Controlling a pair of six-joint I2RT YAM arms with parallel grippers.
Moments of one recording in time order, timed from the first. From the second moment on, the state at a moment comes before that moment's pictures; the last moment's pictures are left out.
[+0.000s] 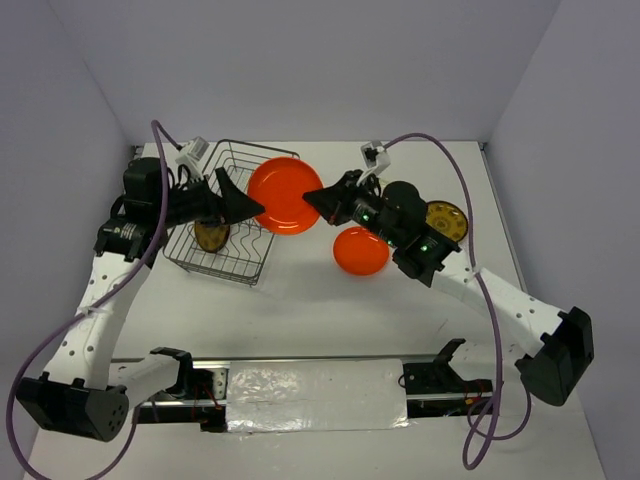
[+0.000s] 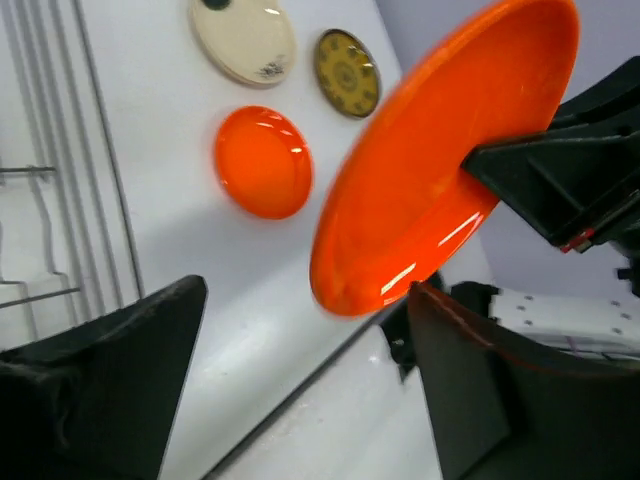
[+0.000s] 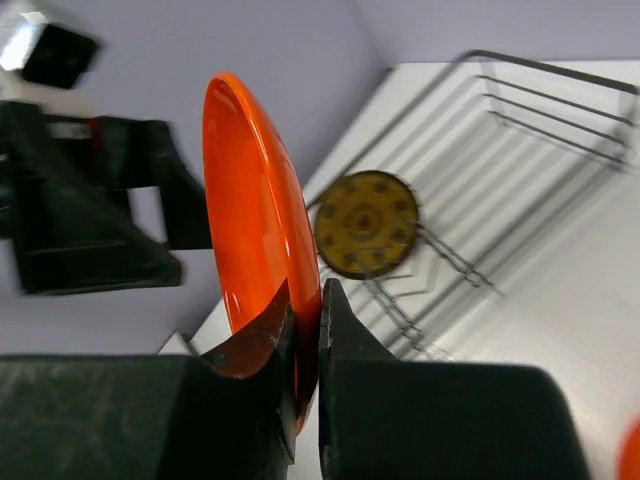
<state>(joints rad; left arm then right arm) -0.14 1.06 1.19 -0.52 0.69 -0.52 0.73 1.20 1.04 0.19 -0.09 0.60</state>
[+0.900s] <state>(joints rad) -0.16 1.34 1.25 -0.81 -0.23 -0.24 0.28 1.50 0.83 -0.12 -0.10 0.58</state>
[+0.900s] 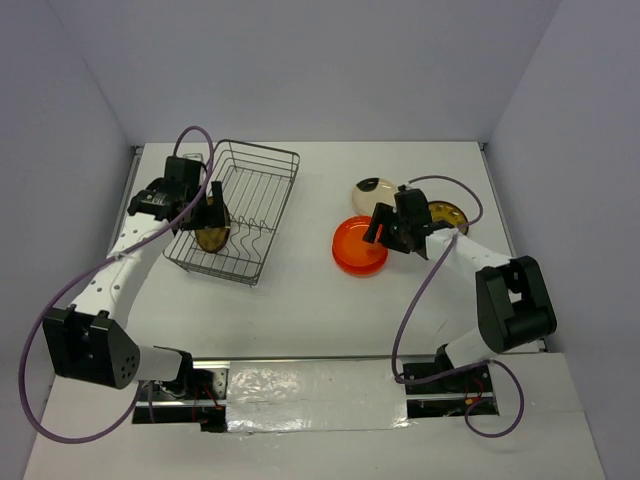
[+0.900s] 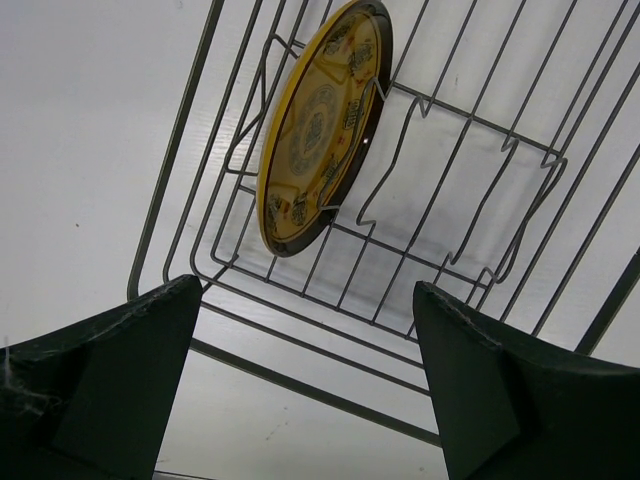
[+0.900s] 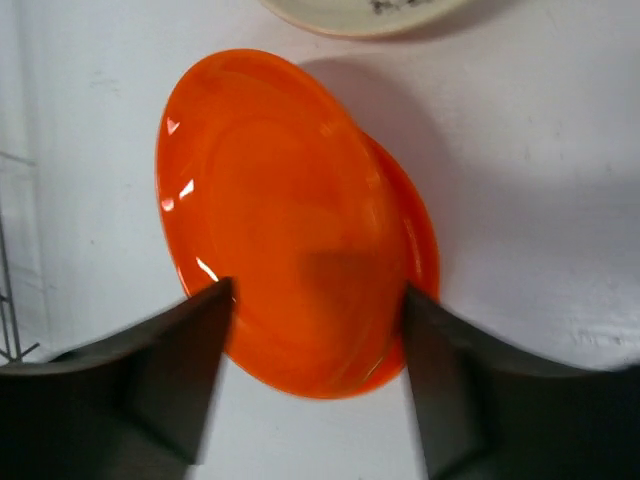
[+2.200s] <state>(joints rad) -0.16 1.66 1.42 -0.88 -0.44 -0.21 0.66 1.26 1.00 -0.64 0.37 0.46</state>
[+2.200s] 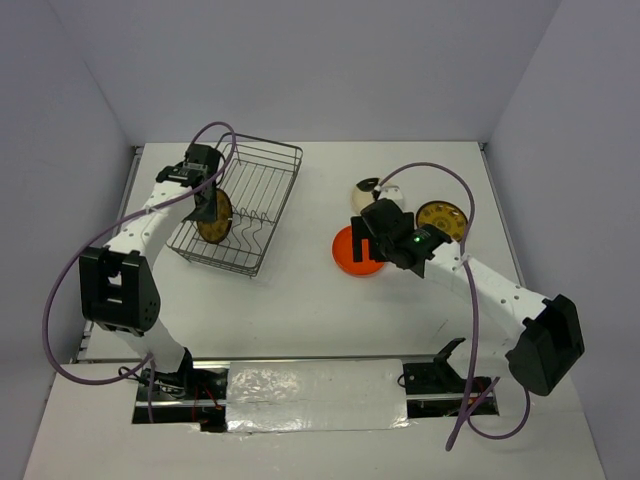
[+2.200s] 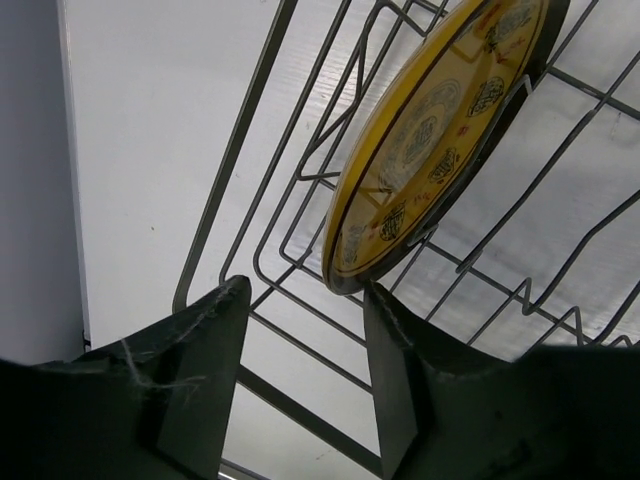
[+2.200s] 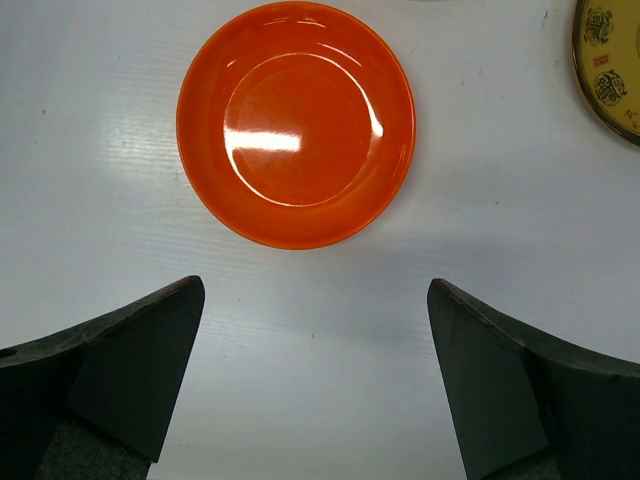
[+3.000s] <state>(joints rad) -0.10 1.65 1.47 -0.85 -0.34 -0.13 0.75 1.32 1.02 -0.65 0.39 0.49</state>
